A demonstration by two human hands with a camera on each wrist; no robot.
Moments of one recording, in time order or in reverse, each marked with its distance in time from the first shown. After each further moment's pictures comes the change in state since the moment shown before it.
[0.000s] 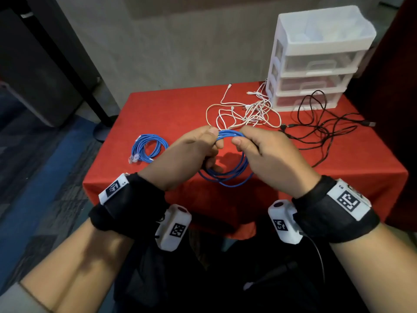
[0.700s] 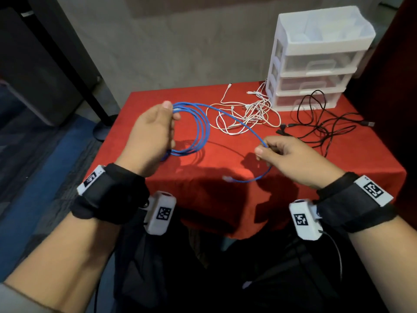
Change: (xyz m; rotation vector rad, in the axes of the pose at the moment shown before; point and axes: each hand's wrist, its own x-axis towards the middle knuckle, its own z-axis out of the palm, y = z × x) left_hand 0.011 -0.005 -0.046 -0.130 0.469 0.079; right_hand -0.012 0.056 -0.012 0.281 -0.227 0.220
